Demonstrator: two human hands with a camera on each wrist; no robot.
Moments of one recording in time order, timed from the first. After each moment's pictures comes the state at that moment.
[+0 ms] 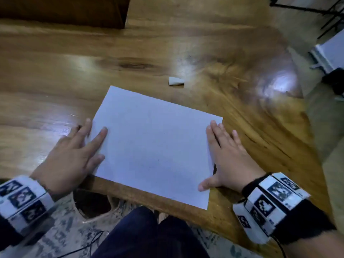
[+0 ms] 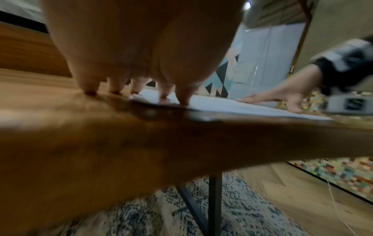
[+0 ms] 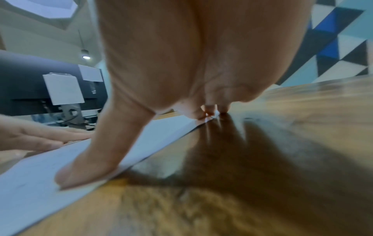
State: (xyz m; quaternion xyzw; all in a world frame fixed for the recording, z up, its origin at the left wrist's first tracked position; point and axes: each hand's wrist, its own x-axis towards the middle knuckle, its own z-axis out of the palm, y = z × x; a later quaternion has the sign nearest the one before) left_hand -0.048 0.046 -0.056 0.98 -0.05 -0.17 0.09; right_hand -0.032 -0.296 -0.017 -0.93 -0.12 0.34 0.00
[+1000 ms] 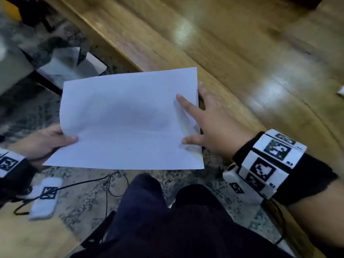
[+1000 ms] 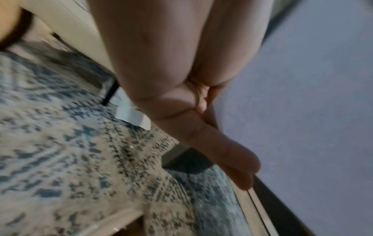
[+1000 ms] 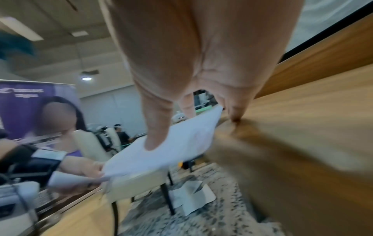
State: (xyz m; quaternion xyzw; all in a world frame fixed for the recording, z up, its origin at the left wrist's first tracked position) left_hand -0.330 0.243 -0.114 0.57 0.46 -0.03 0.68; right_hand -0.065 -0.035 -0.023 -0.82 -0.47 0.31 0.05
